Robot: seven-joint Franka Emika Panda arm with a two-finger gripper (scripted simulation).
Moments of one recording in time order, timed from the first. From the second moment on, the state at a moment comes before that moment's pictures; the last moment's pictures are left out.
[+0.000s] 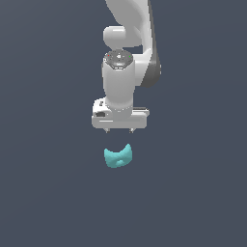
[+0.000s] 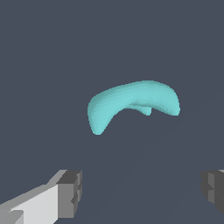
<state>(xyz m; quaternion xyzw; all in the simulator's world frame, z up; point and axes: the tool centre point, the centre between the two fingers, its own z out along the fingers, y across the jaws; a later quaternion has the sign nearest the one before) 0.007 -0.015 0.186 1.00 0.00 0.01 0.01</state>
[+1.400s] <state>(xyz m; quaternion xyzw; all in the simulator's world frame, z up) 0.016 0.008 0.191 1.00 -0.03 0.02 0.00</state>
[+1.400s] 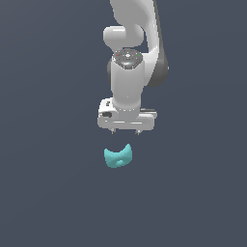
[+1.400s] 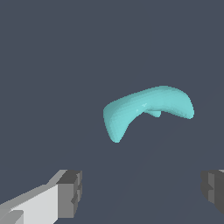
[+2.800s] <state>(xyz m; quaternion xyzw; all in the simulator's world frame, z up) 0.048 -0.012 0.163 0.91 -0.41 0.00 0.00</state>
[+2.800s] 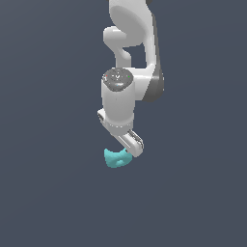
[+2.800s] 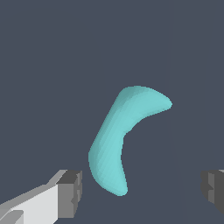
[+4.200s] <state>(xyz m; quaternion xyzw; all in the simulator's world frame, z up) 0.066 -0.022 0.145 0.79 -0.61 0.00 0.00</state>
